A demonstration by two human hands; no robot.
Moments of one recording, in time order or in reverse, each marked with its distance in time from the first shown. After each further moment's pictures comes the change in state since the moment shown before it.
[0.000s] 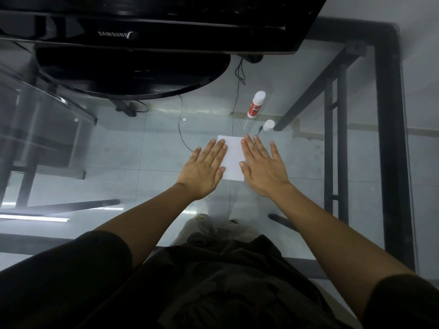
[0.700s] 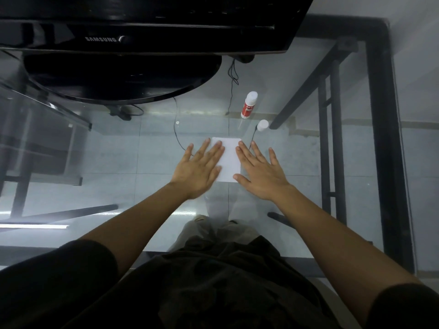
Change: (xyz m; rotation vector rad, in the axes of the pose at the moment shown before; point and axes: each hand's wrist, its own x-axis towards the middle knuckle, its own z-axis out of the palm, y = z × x) left_hand 0.004 -0.006 -0.016 0.029 -0.054 0.033; right_hand -0.007 0.007 0.001 0.155 -0.148 -0.030
